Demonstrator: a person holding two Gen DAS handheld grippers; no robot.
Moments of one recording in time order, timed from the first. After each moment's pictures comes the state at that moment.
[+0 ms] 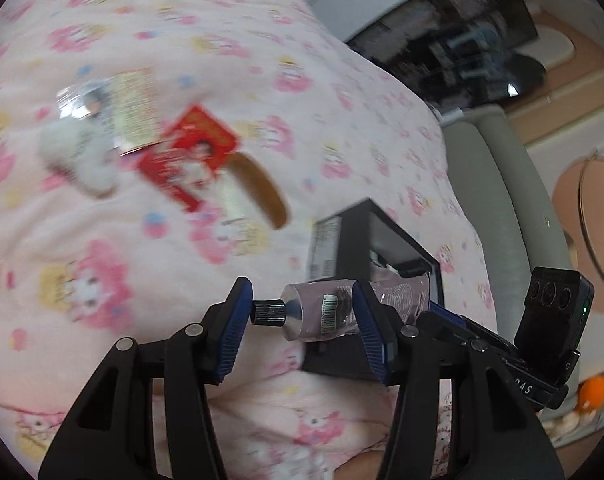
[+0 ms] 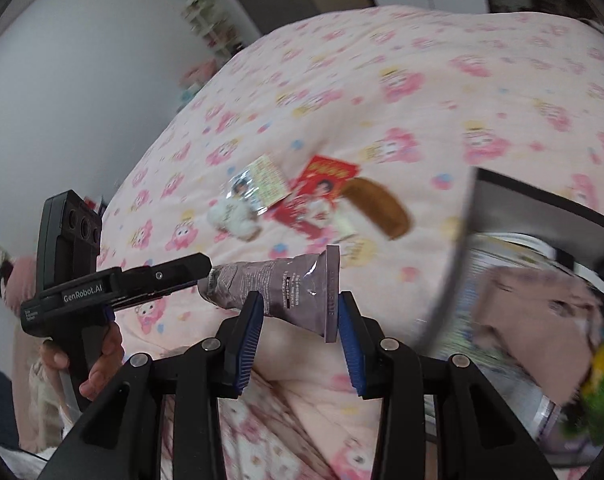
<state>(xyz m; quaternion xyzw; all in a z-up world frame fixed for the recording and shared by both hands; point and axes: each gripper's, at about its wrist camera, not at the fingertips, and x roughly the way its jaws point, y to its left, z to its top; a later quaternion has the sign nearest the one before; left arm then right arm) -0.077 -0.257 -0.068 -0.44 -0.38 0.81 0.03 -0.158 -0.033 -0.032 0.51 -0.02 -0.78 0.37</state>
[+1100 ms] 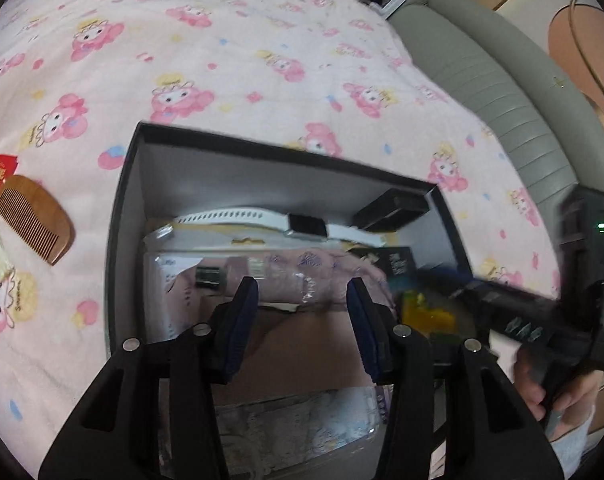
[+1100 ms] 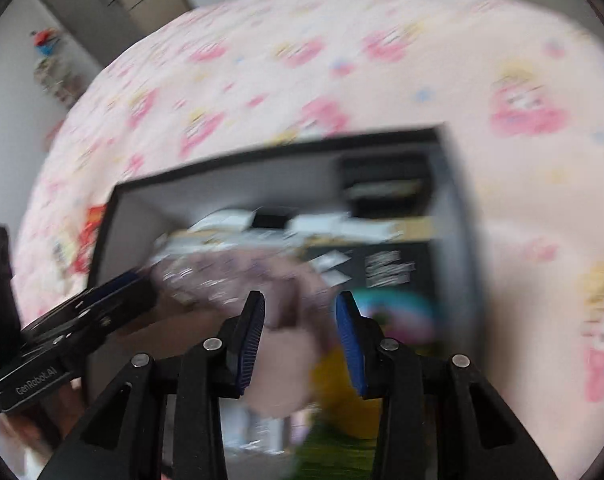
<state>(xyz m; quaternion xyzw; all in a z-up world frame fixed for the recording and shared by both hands) -0.233 -0.044 -0.125 -0.51 -0.22 0.83 0.10 -0.259 0.164 -0.101 0.55 -0.03 -0.83 0.11</state>
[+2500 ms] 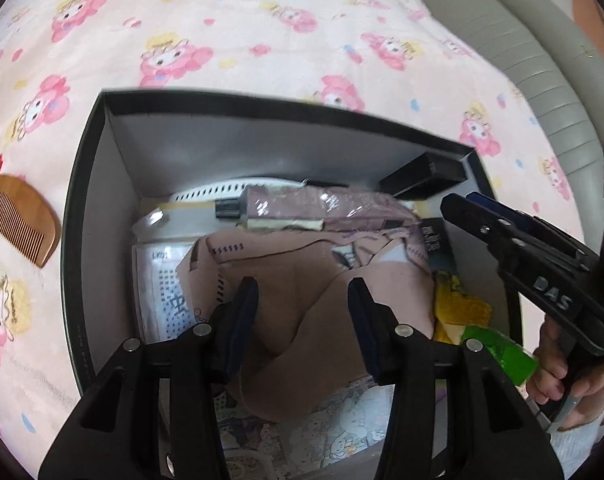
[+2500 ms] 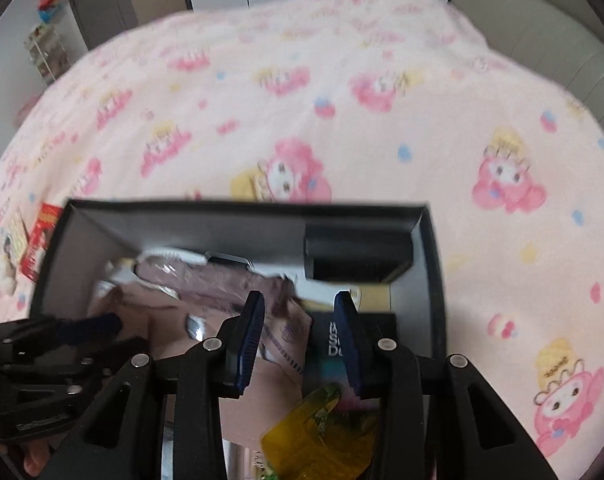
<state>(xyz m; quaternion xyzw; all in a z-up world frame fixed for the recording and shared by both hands) -0.256 -0.034 -0.145 -0.57 -0.18 0.80 0.11 -0.286 0.145 -0.103 0.51 0.05 -0.85 0.11</state>
